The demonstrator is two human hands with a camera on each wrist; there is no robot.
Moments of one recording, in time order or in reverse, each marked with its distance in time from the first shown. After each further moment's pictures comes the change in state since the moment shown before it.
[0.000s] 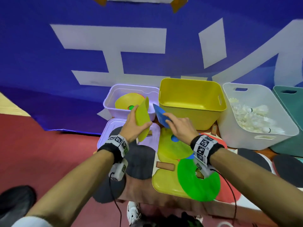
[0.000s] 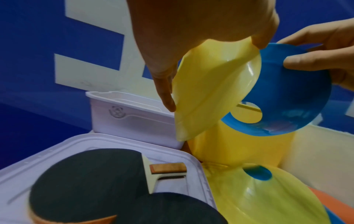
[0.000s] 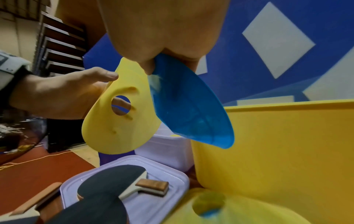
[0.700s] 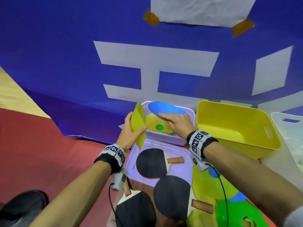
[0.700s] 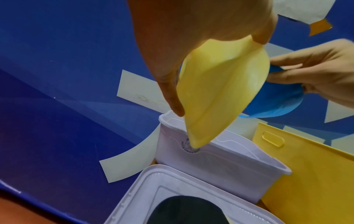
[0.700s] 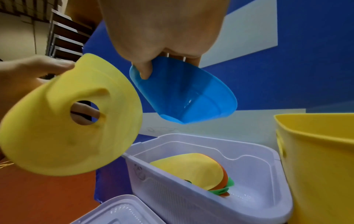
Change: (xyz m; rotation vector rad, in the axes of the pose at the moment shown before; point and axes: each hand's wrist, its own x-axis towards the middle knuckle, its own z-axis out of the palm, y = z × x) left_hand 0.061 -0.064 -0.156 -0.219 0.130 -0.140; right_hand 0.201 -0.064 0.078 0.068 0.166 -0.216
